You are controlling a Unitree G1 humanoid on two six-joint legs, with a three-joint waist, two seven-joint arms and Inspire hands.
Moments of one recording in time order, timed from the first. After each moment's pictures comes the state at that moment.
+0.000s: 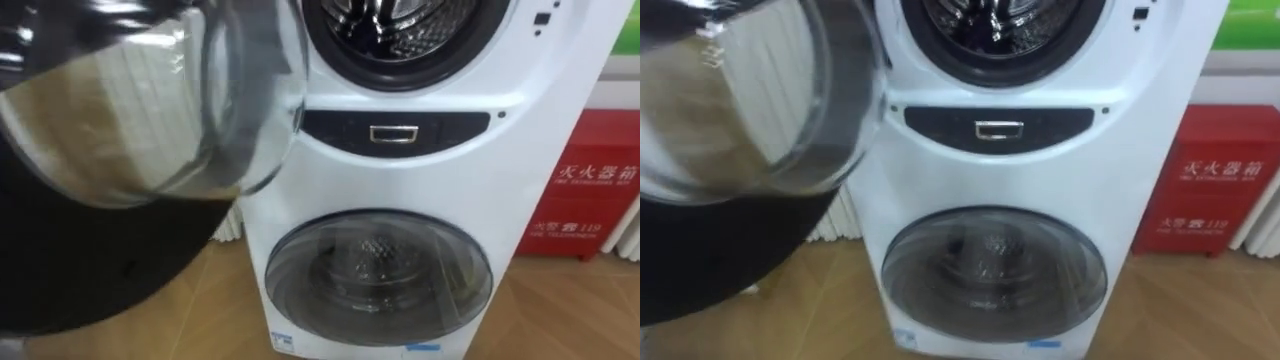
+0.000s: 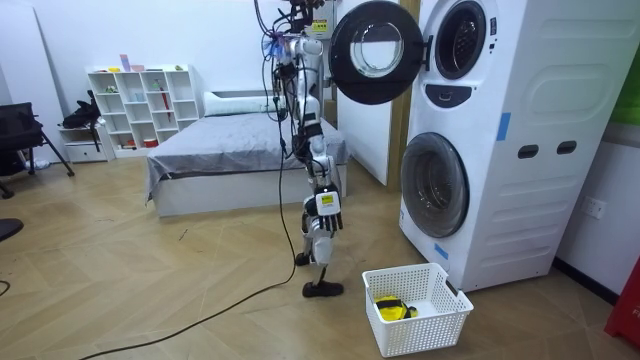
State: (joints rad) left arm 0.09 0.50 0.23 -0.28 -0.16 0.24 0.10; right arm 0.26 -0.32 -0.31 1.19 0.00 0.11 0.30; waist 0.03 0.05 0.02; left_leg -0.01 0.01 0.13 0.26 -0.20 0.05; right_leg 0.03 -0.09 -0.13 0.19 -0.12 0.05
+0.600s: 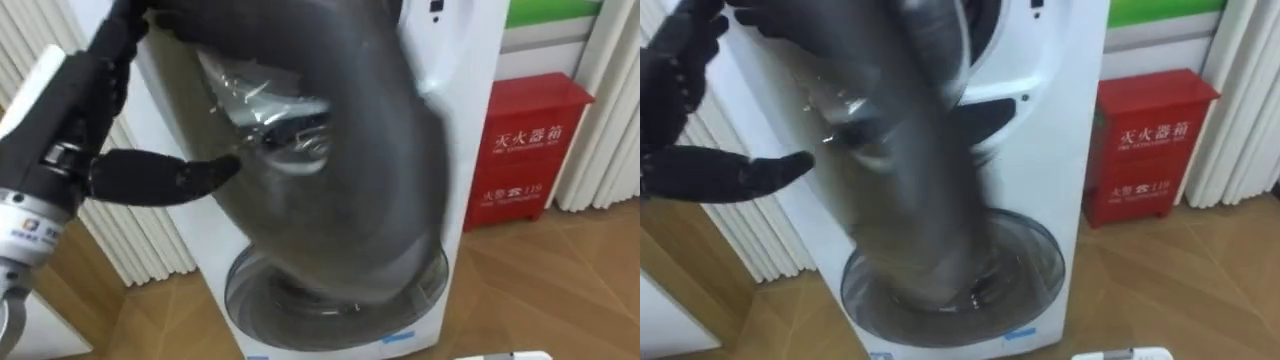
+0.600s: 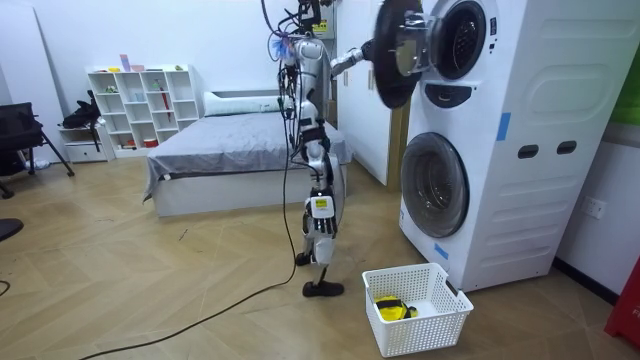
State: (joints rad) left arm -0.12 0.51 0.16 -0.57 -0.16 0.21 -0.19; right arm 0.22 -0.31 -0.23 1.14 0.00 0.17 0.25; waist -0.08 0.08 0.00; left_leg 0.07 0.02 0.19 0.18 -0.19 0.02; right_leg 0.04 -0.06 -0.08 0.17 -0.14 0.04
